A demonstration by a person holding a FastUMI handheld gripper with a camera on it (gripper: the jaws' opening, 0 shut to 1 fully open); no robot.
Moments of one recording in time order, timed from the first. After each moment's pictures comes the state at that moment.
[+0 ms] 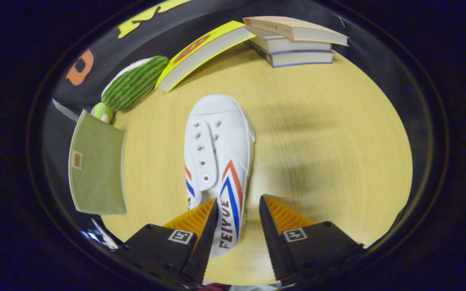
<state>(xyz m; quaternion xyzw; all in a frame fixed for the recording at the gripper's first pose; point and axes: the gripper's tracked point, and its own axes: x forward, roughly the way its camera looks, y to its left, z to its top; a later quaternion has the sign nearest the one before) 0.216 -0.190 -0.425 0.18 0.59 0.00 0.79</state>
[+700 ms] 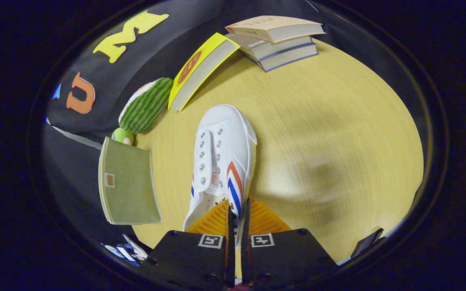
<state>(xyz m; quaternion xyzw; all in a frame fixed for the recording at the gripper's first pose) 0.207 -0.181 -0.377 0.24 0.54 0.01 0.81</state>
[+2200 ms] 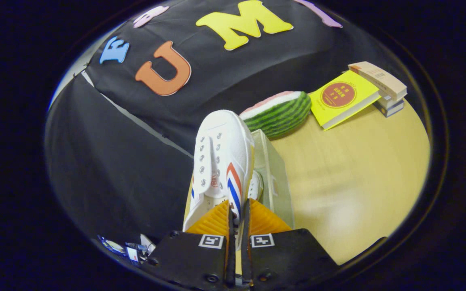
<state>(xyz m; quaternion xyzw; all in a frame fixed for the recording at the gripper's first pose) 0.243 0.152 -0.241 0.21 0.42 0.14 0.87</state>
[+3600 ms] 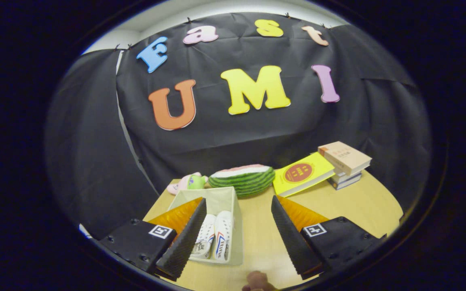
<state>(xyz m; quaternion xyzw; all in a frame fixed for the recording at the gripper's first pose) 0.210 0.072 -0.150 0.05 0.16 0.02 0.99</state>
